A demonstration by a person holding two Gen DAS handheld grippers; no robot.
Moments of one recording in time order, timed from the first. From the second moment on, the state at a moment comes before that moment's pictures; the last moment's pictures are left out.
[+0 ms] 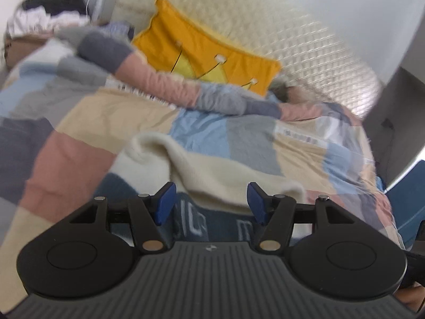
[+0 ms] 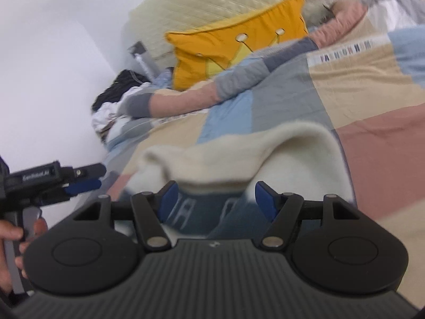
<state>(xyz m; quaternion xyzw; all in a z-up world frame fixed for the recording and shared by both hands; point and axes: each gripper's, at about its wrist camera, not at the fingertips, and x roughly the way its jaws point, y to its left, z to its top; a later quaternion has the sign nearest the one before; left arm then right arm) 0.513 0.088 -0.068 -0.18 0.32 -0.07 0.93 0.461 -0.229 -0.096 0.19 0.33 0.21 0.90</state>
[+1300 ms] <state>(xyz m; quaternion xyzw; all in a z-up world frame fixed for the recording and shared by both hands) 0.148 0.143 -0.149 -0.28 0.28 0.17 0.90 0.207 -0.191 -0.144 0.11 0.33 0.24 0.91</state>
